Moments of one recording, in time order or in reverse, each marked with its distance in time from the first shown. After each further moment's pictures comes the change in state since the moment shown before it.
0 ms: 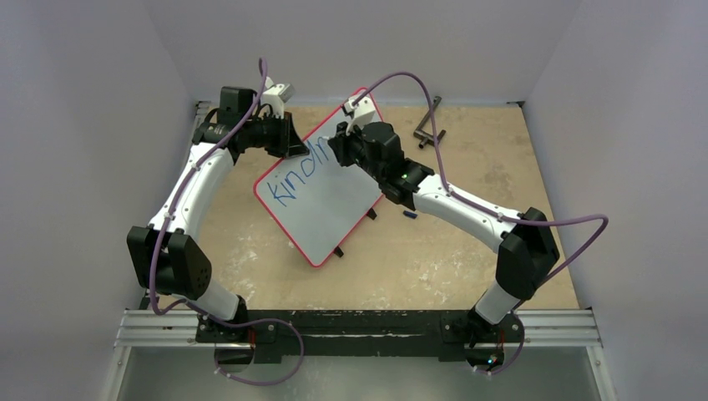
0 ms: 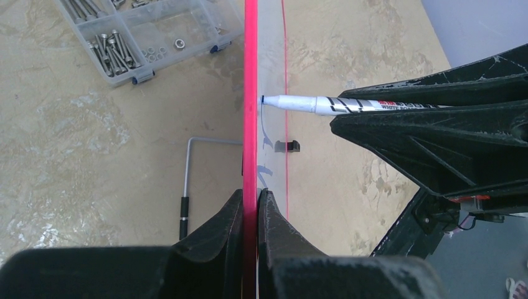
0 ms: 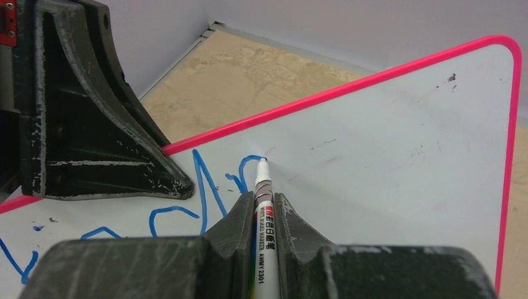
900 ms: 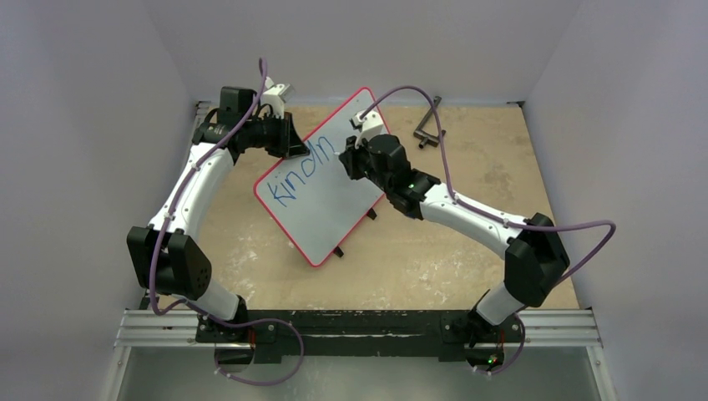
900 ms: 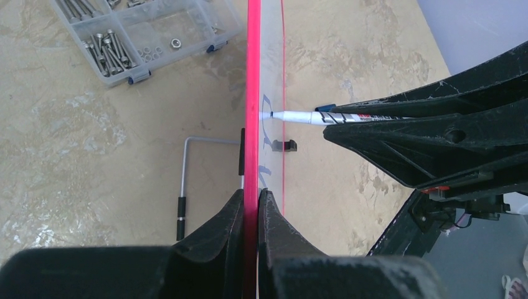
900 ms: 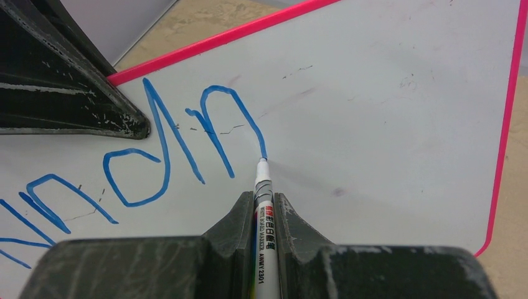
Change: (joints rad) left arm 0.000 0.000 0.000 -0.002 0.005 -0.005; right arm -0.008 -0.064 -0.140 -0.018 0.016 0.026
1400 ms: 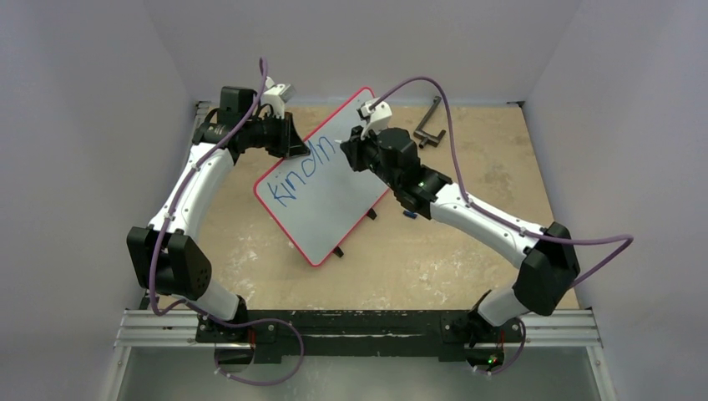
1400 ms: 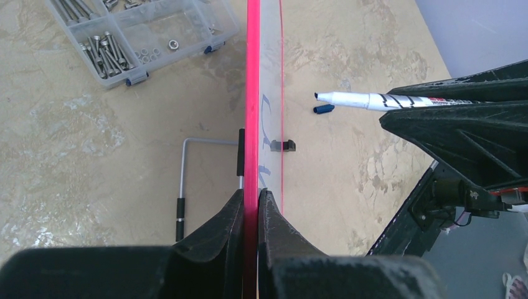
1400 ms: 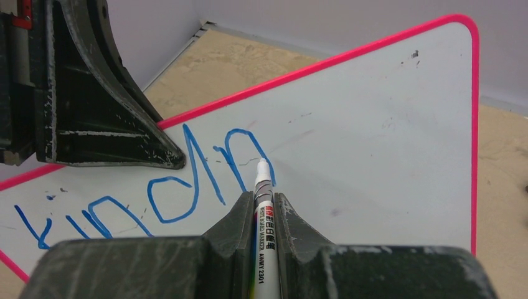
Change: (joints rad) left arm -0.002 -0.002 0.000 0.002 0.008 0.006; right arm 0.000 -0.078 0.029 -0.019 0.010 -0.004
